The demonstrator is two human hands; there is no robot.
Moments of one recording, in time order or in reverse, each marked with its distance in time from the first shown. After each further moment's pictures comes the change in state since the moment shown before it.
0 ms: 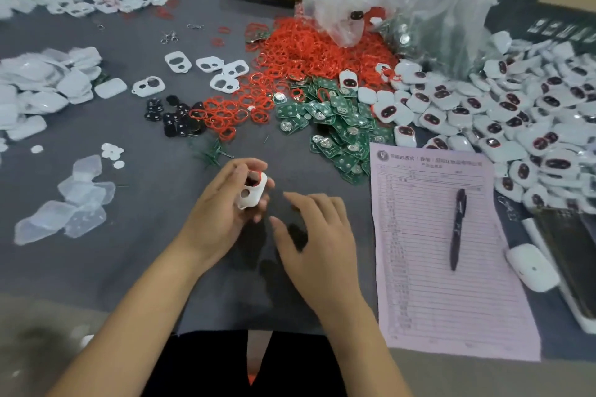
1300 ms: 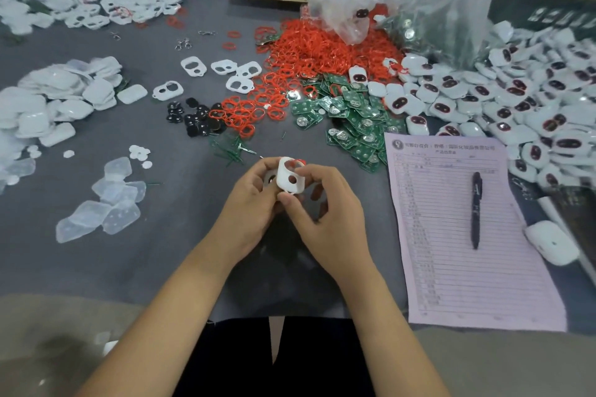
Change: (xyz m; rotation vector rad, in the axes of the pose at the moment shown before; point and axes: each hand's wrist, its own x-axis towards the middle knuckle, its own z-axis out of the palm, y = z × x) left_hand -0.002 -0.001 0.000 0.001 -0.055 -0.008; right_hand 0.018 -0.015 0.014 0.283 0.043 0.011
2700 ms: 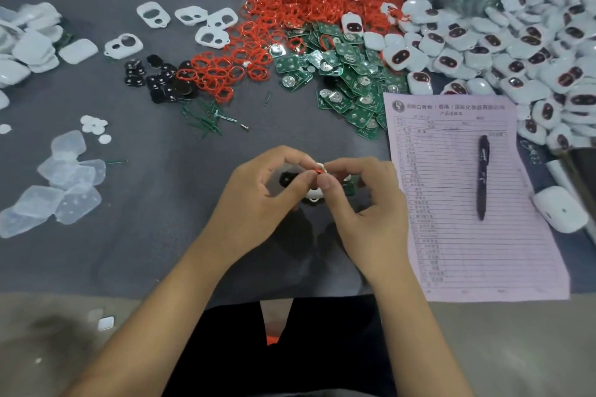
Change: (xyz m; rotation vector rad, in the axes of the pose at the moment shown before) left_hand -0.015 -0.008 0.006 0.697 -0.145 0.339; right_hand -0.021 0.002 -0.037 -0.027 0.120 0.138
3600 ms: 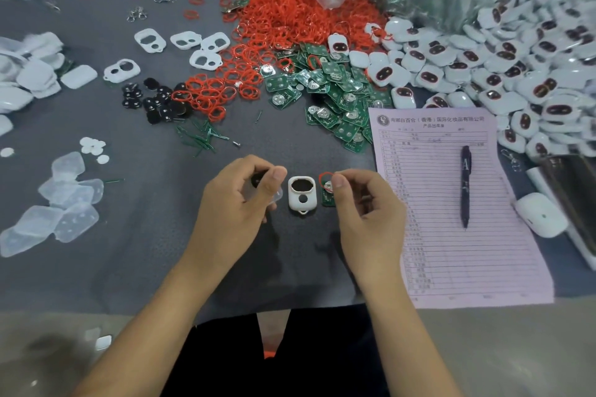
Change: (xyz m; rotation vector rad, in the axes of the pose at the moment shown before) left_hand -0.002 -0.003 -0.005 0.100 0.179 -0.065; right_hand 0.002 0.003 -0.001 0.156 0.152 0.247
